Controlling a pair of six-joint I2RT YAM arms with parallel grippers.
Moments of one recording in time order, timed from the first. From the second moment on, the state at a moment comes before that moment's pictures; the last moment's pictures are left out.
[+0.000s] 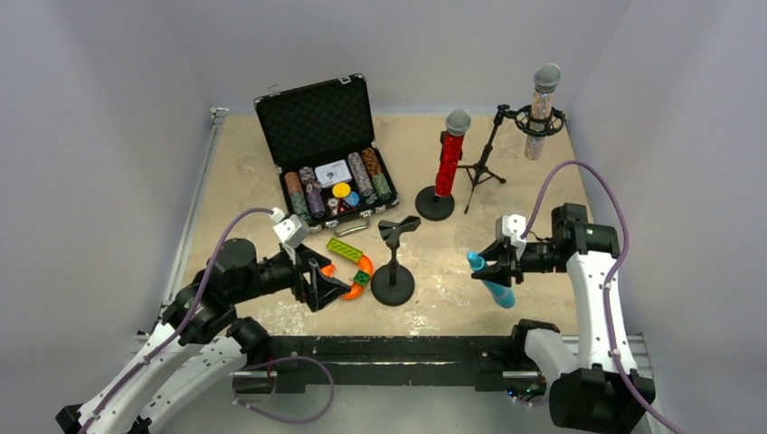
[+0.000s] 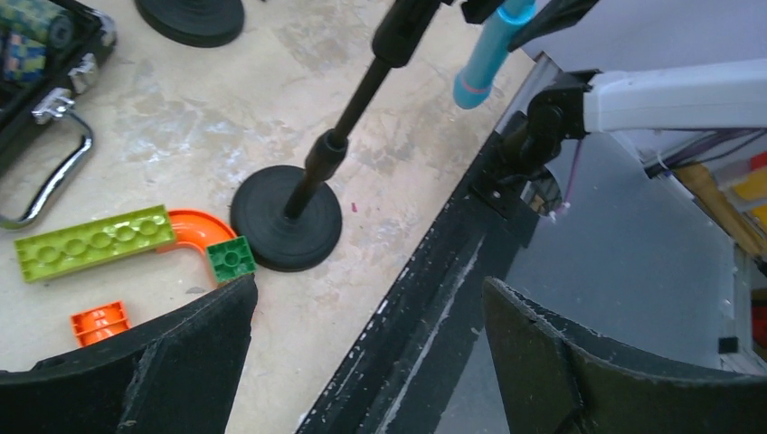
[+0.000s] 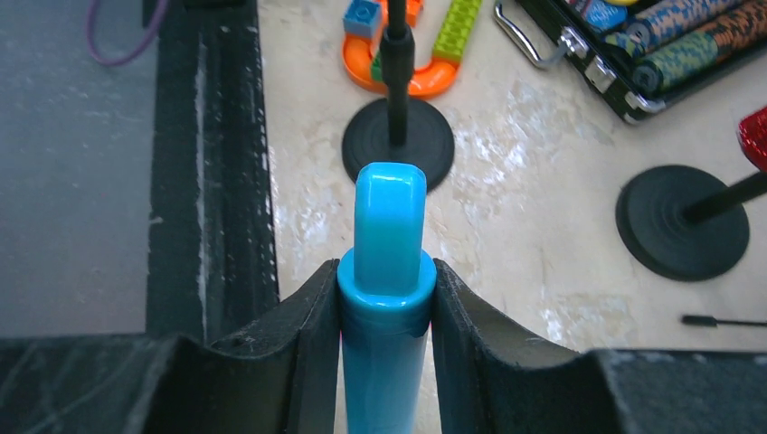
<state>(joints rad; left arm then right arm) -0.70 0.45 0.69 -0.54 0.36 -0.36 -0.18 0.95 0.92 -1.49 -1.17 -1.52</state>
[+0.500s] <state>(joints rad) -0.73 0.48 0.75 -0.49 0.49 -0.37 -0.12 0.95 1.06 -1.50 -1.40 -1.26</state>
